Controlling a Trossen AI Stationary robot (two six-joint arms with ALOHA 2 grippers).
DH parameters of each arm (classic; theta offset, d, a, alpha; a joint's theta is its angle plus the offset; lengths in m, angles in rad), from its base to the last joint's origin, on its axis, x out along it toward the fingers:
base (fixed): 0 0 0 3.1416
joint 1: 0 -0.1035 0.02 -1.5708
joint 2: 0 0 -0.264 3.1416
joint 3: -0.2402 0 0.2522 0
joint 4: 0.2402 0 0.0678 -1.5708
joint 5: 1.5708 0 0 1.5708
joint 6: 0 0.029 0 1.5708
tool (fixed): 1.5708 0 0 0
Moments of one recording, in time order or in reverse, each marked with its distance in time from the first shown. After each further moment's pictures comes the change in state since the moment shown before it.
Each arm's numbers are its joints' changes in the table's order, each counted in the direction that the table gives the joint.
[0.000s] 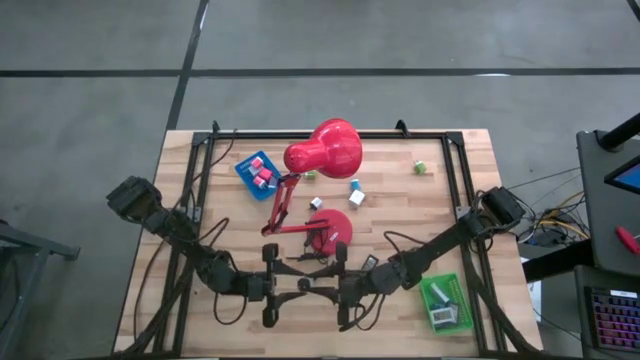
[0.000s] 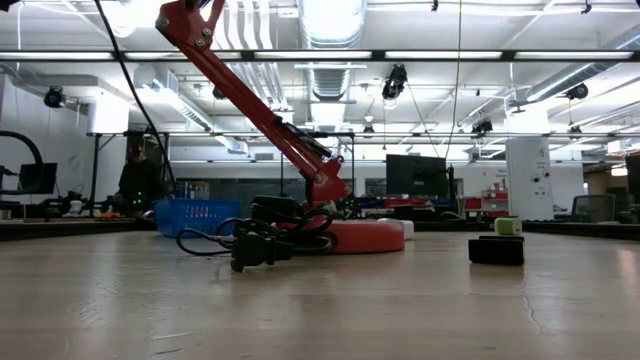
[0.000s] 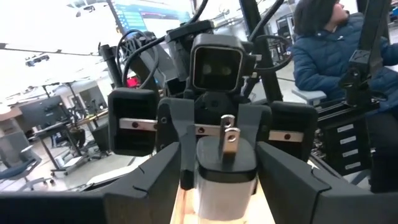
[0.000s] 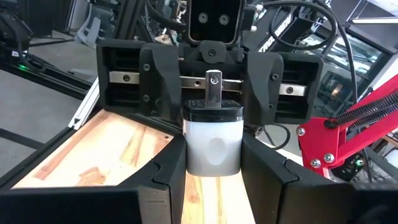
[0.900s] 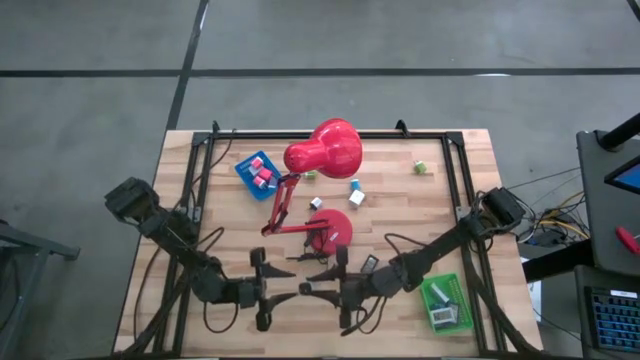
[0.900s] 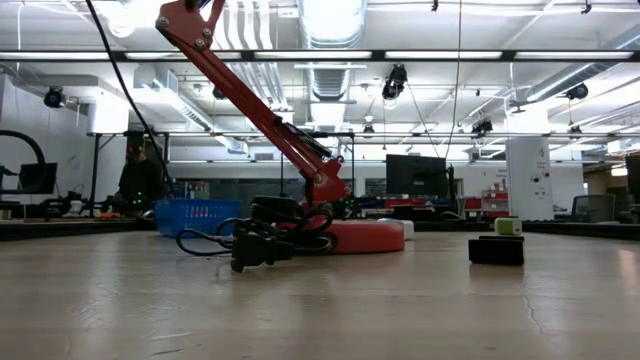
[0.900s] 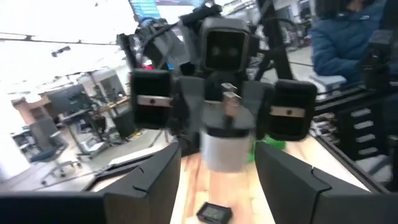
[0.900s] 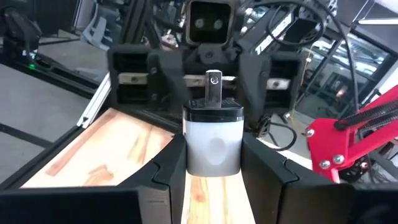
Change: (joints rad) left arm 0.097 0.001 0.023 0.001 -0.204 0.021; right arm -0.014 -0.001 0.000 0.005 -0.001 -0.003
